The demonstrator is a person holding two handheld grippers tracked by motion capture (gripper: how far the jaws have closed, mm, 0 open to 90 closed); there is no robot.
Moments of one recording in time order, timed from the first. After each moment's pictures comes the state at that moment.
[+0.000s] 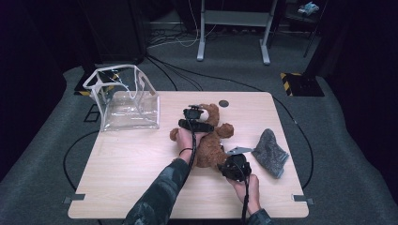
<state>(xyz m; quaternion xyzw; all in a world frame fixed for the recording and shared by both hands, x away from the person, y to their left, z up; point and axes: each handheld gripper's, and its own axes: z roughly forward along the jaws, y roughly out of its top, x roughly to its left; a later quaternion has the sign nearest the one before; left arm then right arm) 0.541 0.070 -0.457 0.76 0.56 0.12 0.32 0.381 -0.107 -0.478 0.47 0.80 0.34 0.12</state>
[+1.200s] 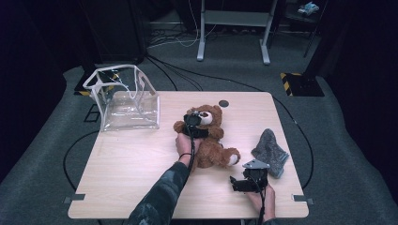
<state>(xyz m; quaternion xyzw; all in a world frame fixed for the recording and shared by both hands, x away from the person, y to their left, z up) 0.527 0.076 -0.475 0.77 0.52 0.13 0.36 0.363 -0.164 -0.528 0.48 0.79 0.33 0.20</state>
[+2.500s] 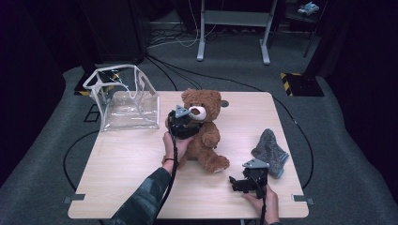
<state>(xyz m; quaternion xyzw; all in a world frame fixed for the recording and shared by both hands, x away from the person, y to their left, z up) 0.478 0.119 -0.413 0.74 0.43 0.19 0.49 0.367 -0.163 -0.531 0.48 0.79 0.33 0.20</state>
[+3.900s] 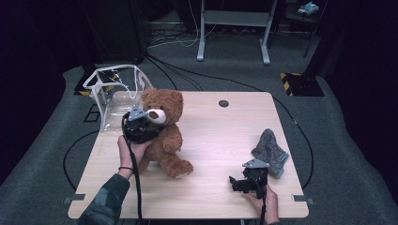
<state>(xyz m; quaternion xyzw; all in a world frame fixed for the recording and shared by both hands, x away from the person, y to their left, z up) 0.431 0.242 -0.376 0.75 0.44 0.23 0.44 0.366 -0.164 -0.531 0.47 0.79 0.33 0.20</state>
